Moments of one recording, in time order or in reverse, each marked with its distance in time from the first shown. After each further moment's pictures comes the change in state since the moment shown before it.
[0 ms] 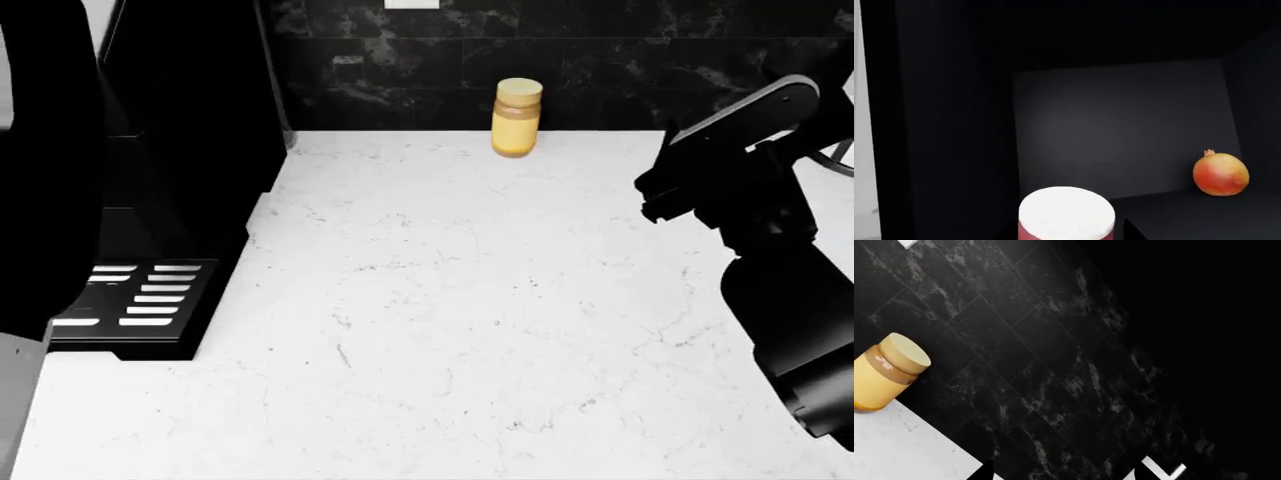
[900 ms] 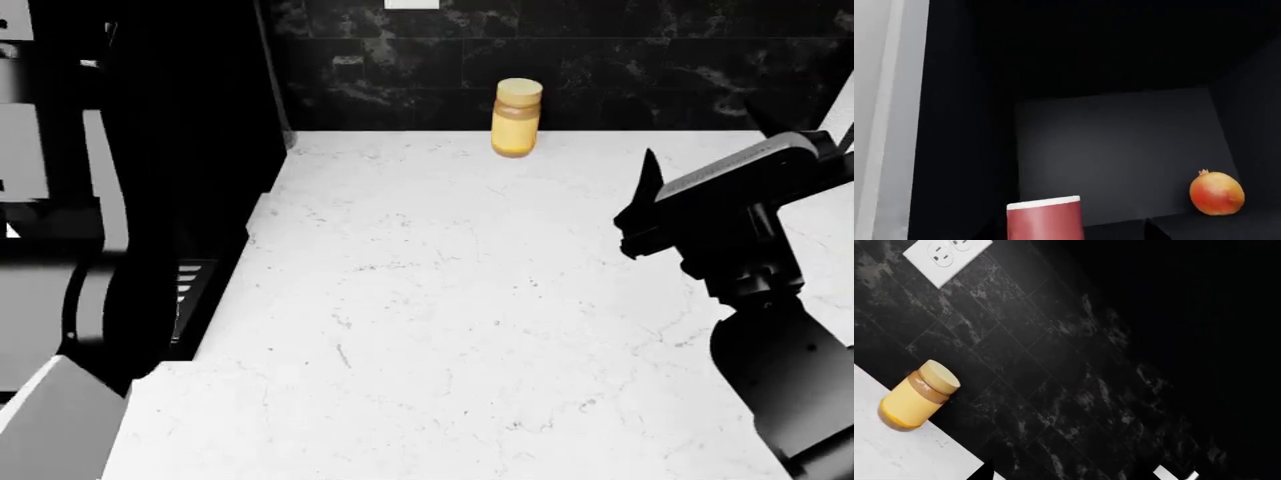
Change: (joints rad) left arm 0.268 -0.003 0.021 0.416 -0.031 0.013 -0.039; right arm -0.178 0.054 0.045 -0.210 0.035 -0.029 0.113
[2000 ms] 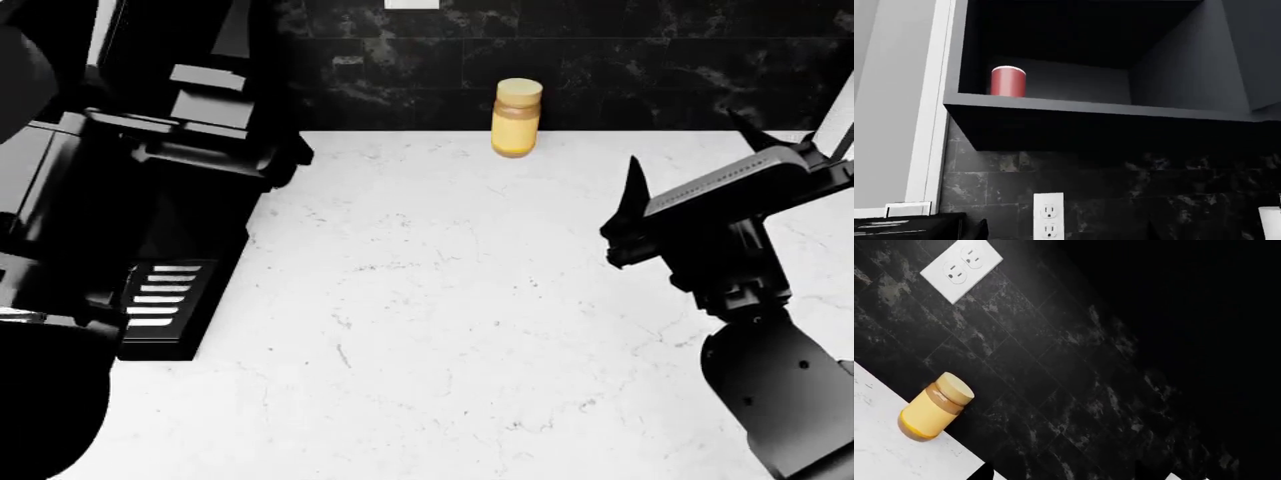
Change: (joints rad) left arm 0.886 -0.229 -0.229 1.637 -0.920 -0.741 -0.513; right arm -0.036 -0.005 0.003 -0.046 0.002 -0.016 0.015
